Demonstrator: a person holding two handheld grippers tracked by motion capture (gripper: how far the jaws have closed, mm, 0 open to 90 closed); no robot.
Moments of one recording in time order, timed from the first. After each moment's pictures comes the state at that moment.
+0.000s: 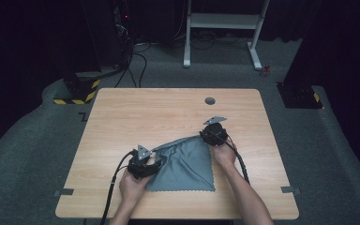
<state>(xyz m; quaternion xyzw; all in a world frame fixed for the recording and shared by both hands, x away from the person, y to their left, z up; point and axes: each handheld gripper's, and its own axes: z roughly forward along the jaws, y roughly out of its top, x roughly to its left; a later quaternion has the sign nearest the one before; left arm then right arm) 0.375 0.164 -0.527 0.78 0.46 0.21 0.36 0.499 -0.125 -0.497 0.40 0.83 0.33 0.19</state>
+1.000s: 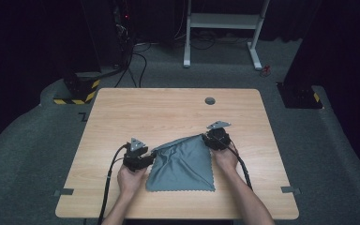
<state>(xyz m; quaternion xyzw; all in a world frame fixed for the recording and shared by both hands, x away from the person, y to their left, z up) 0.398 0.182 -0.516 0.75 0.49 0.19 0.40 0.487 -0.136 -0.510 0.42 0.82 0.34 0.20</state>
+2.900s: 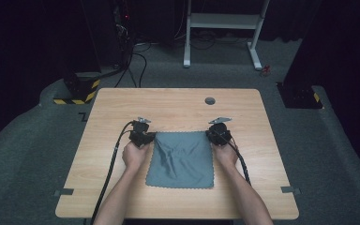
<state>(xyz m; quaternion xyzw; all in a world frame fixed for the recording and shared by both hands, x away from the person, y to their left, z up) 0.490 0.179 -0.511 0.77 0.53 0.16 0.32 0.510 -0.142 -0.516 0.45 0.81 0.32 0.18</state>
